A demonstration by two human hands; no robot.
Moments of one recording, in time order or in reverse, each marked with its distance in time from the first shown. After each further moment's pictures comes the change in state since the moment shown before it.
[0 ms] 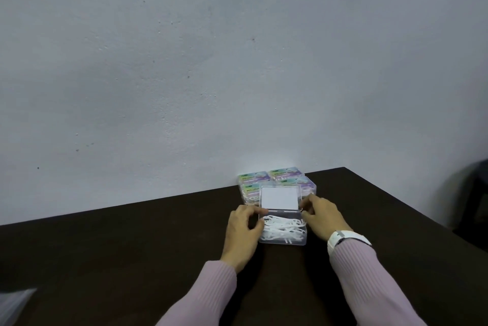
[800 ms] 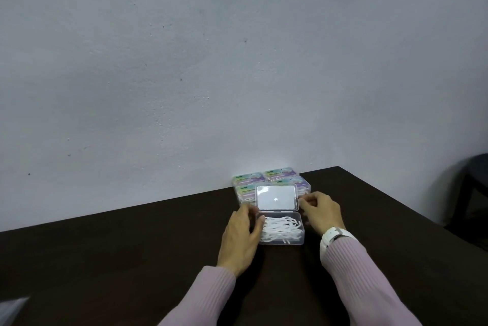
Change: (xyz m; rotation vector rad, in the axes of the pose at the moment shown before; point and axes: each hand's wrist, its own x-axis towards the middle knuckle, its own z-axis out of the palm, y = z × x) left_hand -0.007 0.009 0.000 0.145 -0.008 0.067; right_hand 0.006 0.003 0.005 0.481 0.207 0.154
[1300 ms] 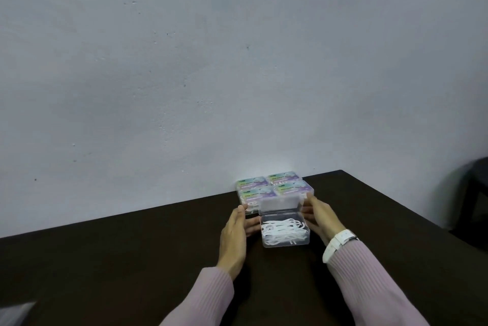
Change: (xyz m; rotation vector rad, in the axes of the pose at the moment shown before) left_hand 0.005 -0.002 -0.003 -0.672 0.044 -0.326; right_hand 0.009 -0.002 0.006 0.527 -0.167 0.269
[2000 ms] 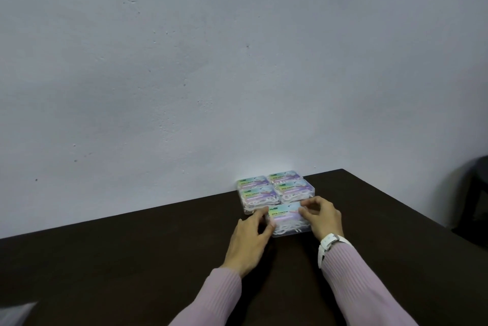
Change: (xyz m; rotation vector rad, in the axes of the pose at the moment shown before) left_hand 0.004 -0.003 0.006 0.670 -0.207 0.164; right_hand 0.005 0.016 -0.004 -0.387 0.156 -0.277
